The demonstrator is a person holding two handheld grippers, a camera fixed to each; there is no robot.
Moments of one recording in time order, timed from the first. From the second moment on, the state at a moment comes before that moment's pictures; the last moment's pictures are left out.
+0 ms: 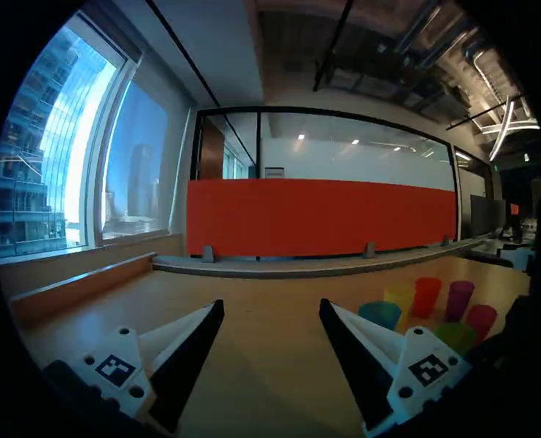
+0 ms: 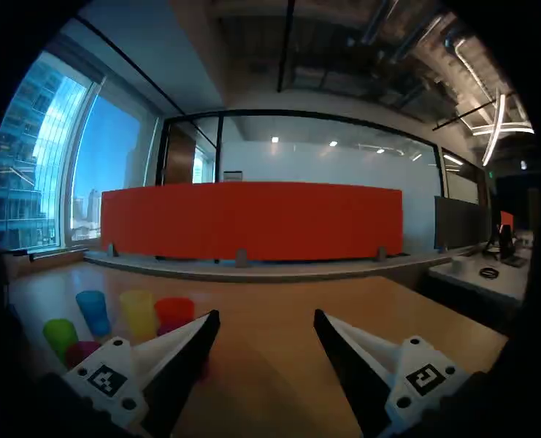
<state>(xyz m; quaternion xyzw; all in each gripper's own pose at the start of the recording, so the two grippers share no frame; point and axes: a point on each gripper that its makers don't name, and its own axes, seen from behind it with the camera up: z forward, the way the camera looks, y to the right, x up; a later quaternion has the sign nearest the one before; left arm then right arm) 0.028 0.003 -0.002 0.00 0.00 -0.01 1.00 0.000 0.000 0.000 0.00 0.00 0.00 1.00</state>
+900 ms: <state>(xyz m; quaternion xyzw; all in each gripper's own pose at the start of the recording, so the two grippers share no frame) 0.132 0.012 0.017 -0.02 0.00 0.00 1.00 0.096 0.008 0.011 0.00 0.00 -0.01 1.00</state>
